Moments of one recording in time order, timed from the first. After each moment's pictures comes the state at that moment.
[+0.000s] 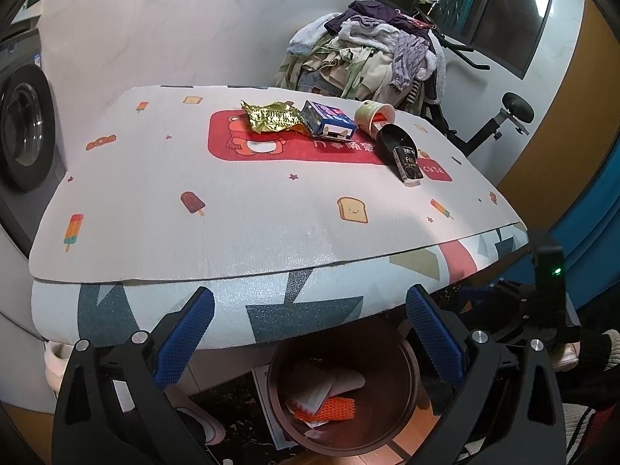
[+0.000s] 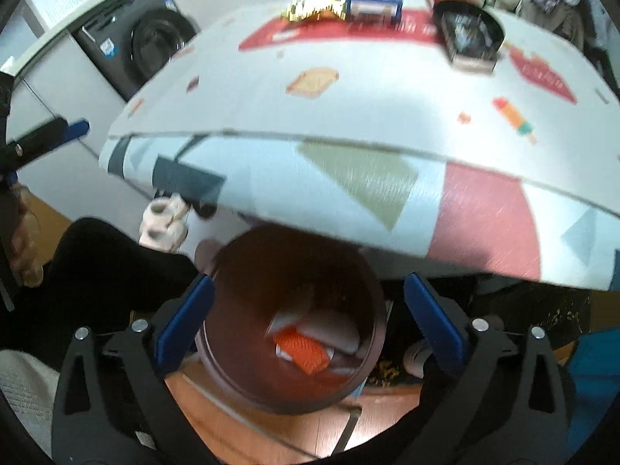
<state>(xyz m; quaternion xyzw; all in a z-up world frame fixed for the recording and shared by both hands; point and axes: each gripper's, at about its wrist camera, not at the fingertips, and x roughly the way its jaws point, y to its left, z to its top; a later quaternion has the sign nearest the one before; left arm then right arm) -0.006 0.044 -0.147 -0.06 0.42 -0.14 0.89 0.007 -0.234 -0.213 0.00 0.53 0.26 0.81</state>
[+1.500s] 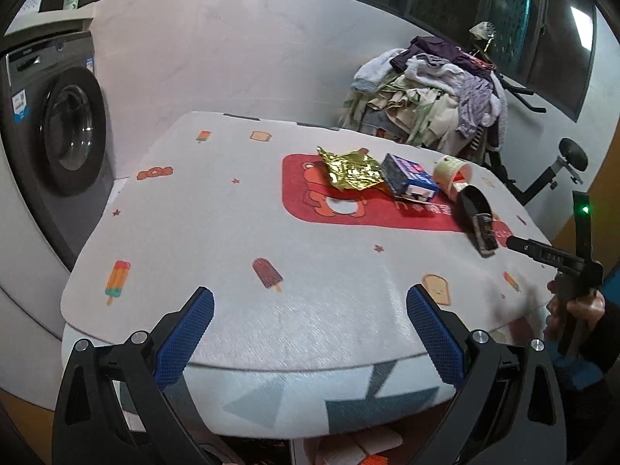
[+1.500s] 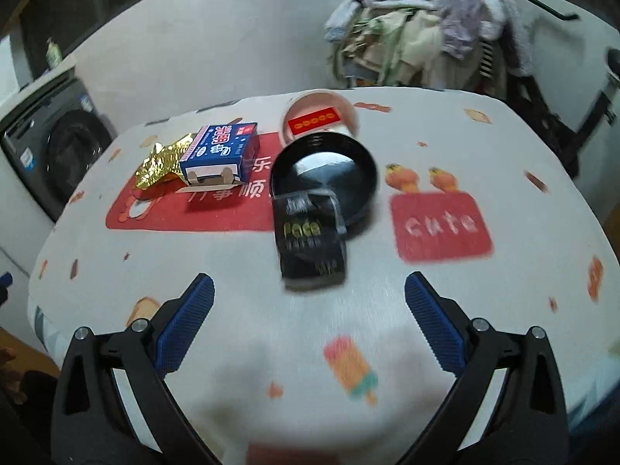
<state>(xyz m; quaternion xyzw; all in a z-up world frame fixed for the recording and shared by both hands) 0.064 0.087 -0.145 -0.08 0.37 -0.03 0.92 0.190 -0.292 -0.182 0.03 0.43 0.13 0.89</state>
